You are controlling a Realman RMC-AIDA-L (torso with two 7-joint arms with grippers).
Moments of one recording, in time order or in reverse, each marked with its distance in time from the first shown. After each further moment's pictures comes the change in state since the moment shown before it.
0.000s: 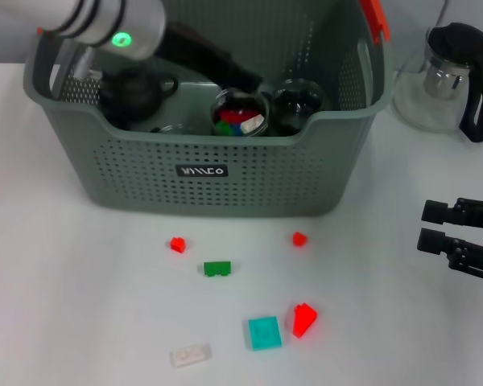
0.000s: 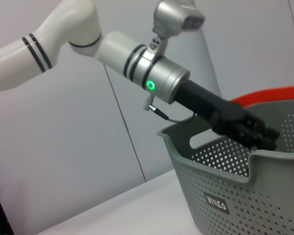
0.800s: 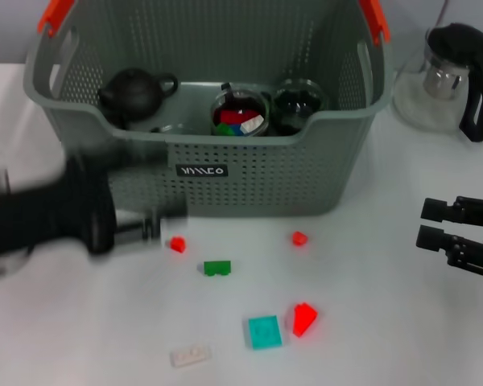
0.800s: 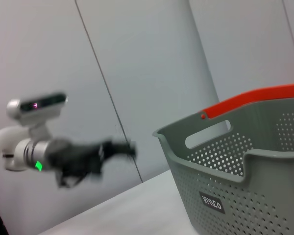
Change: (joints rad) left arm 0.544 -0.038 -0.439 -0.167 -0.654 0.623 1.052; right arm 0.000 0.002 0.003 0.000 0.000 0.010 0.012
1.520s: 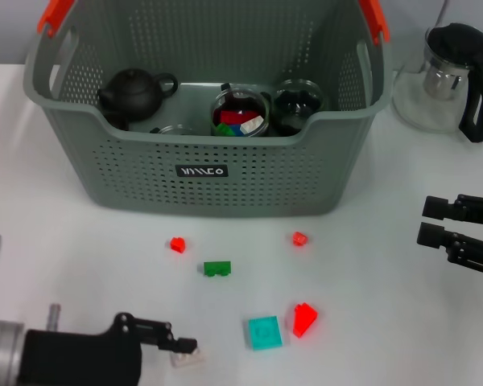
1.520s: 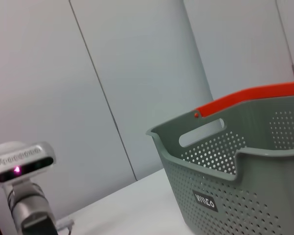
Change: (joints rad) left arm 0.009 -0.006 0.046 -0.153 0.458 -0.031 0.321; right arm 0.002 -0.002 0.000 0.000 0.000 0.016 0.002
